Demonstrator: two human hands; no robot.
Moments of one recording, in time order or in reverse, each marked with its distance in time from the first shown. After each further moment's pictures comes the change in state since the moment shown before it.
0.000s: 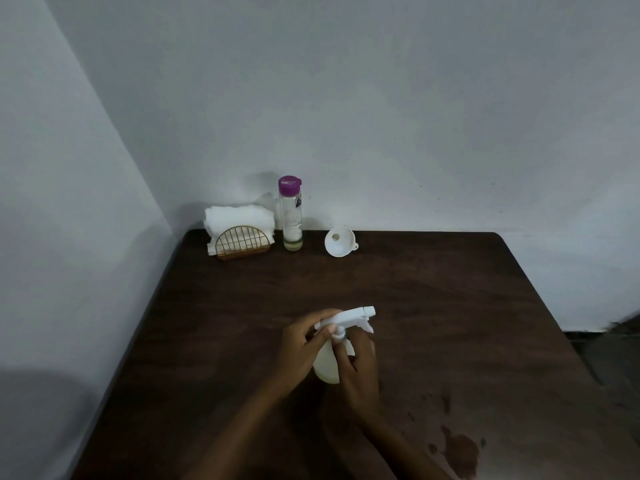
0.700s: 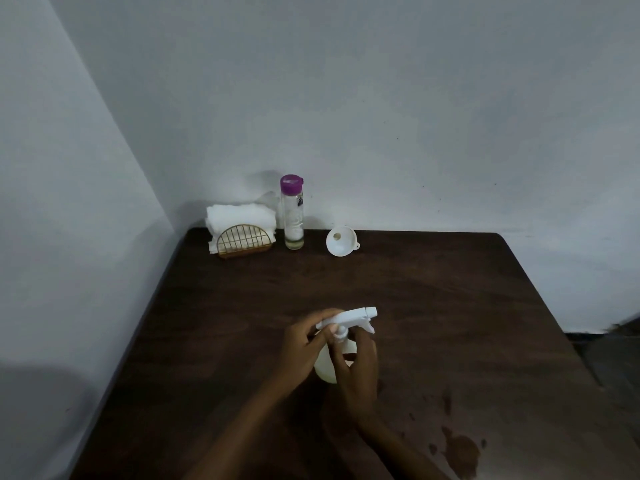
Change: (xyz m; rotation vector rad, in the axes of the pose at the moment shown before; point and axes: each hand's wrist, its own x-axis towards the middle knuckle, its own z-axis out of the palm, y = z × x) left_hand -0.002 0.000 0.002 -0.017 -0.020 -0.028; right_hand 0.000 0.003 0.006 -0.043 0.099 -0.020
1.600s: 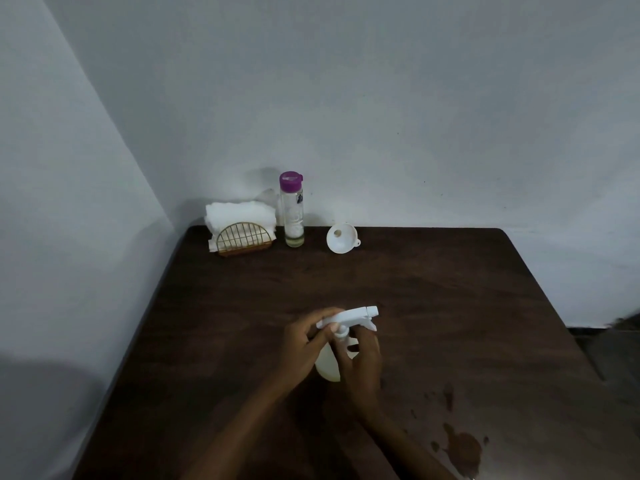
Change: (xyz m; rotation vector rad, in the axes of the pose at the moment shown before) left_hand 0.000 -0.001 -0.001 -0.016 0.008 0.035; right_hand 0.011 0.013 0.003 -0.028 0.033 -0.079
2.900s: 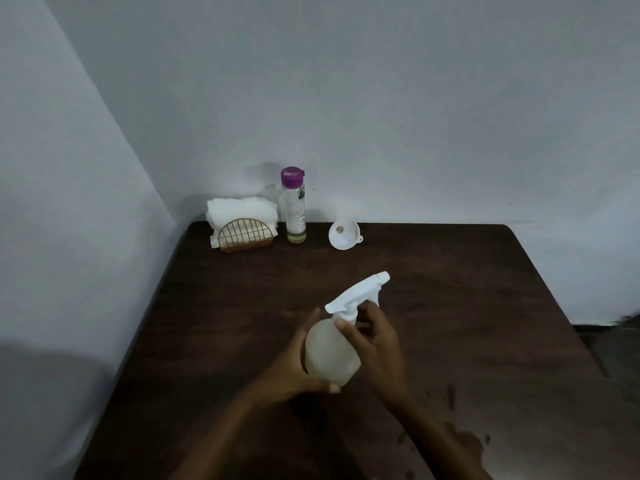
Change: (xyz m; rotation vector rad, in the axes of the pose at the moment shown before) left_hand -0.018 -0.019 -0.025 0.045 -0.381 -0.320; right_hand 0.018 -0.061 -0.045 0.179 -0.344 0.055
